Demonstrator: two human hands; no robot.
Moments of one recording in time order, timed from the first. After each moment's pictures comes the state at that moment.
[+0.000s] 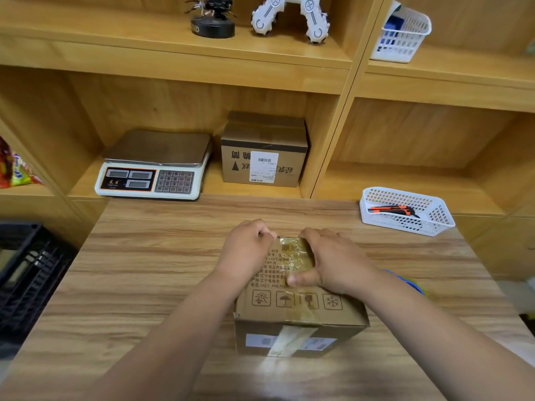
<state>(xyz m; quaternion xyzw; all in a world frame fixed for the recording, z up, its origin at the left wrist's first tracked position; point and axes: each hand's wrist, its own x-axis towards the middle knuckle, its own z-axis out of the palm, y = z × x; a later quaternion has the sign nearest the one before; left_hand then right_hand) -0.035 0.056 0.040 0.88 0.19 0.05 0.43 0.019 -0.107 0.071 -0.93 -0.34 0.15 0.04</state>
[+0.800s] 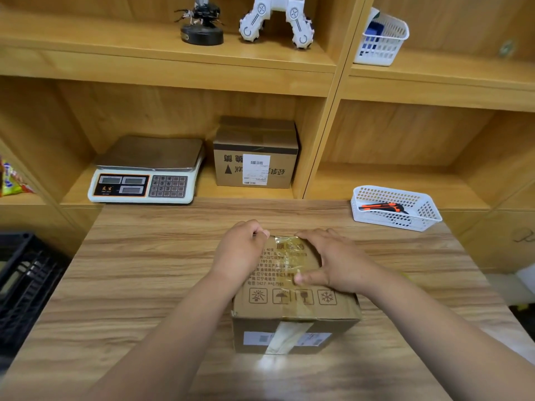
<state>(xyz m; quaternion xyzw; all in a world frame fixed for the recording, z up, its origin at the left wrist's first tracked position) -0.040 0.051 0.039 0.89 0.18 0.06 0.41 0.017 -0.133 0.070 -0.92 -0.33 0.18 0.10</state>
